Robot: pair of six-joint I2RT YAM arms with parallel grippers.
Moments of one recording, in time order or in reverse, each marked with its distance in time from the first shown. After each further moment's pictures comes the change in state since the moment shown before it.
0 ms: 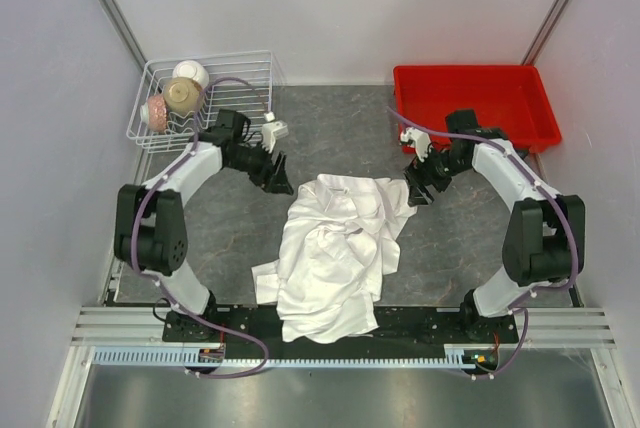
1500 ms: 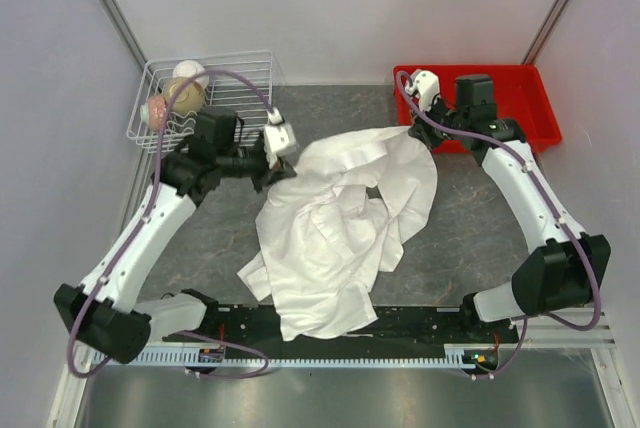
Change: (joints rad) left arm -0.196 -0.393 0.116 -0.005 -0.138 0.130; right arm 0.084 -0.137 0.146 0.312 0.118 0.207
